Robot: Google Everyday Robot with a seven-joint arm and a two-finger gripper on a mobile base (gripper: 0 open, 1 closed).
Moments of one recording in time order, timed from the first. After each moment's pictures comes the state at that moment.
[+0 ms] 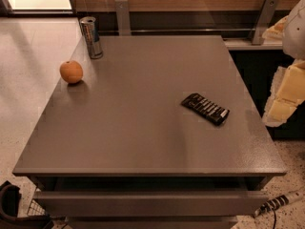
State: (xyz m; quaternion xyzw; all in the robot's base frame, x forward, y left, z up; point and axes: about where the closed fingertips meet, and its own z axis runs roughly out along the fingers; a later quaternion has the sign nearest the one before) arm 0.438 -0.214 0.984 -0.60 0.78 -0.04 0.17
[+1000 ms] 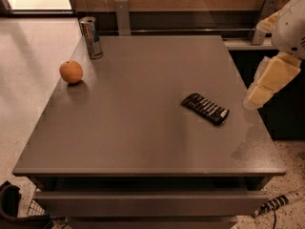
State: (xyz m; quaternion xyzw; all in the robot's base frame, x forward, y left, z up) arm 0.481 -0.207 0.980 -0.57 0.78 -0.03 0.25
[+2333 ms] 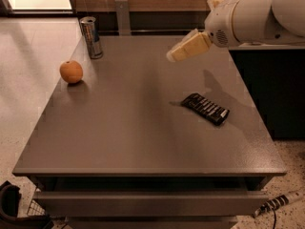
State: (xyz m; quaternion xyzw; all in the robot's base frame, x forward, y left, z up) arm 0.636 -0.103 0.985 -0.45 0.72 0.07 0.53
